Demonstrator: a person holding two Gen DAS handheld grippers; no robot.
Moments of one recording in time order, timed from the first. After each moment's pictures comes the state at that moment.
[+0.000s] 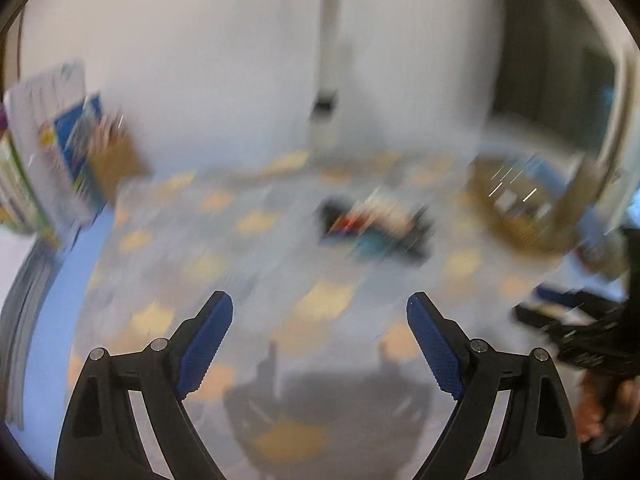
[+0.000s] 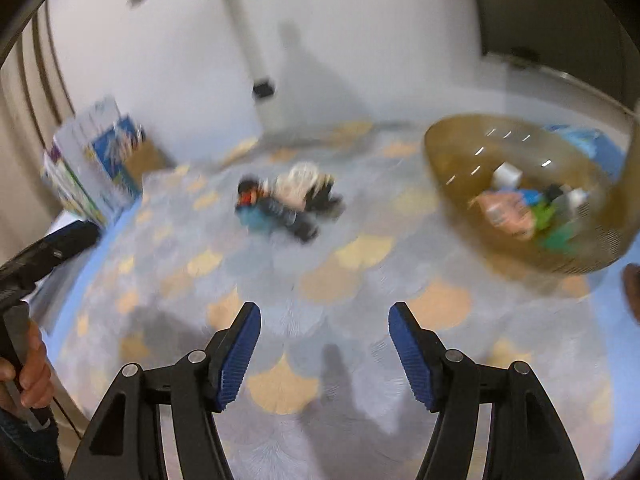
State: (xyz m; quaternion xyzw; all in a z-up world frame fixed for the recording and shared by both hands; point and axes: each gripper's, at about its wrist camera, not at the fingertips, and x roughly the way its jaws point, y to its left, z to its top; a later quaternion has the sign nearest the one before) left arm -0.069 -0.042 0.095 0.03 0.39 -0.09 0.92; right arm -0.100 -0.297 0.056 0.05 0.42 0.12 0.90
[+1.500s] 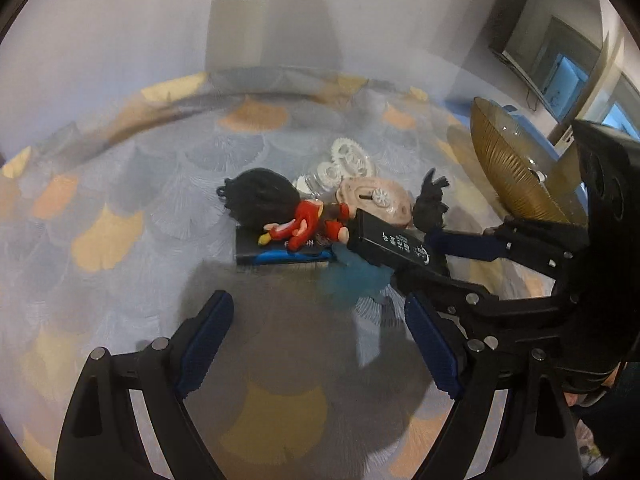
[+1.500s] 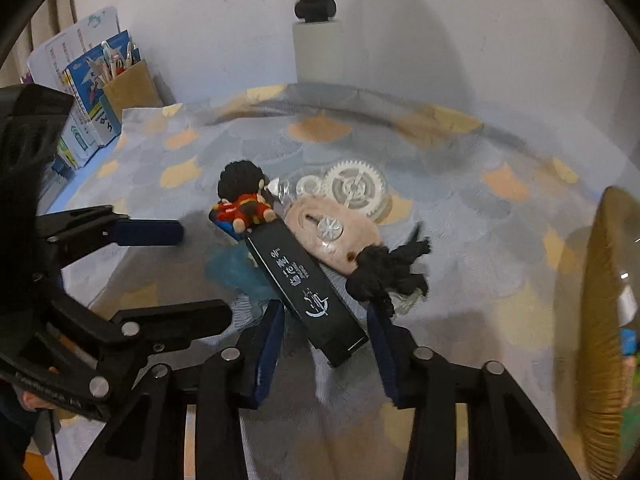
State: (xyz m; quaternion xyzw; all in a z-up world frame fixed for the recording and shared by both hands) left arm 0.077 -0.093 0.015 0.01 0.48 -0.27 0.84; right arm 0.065 -0.235 0.000 -0.06 0.48 0.19 0.86
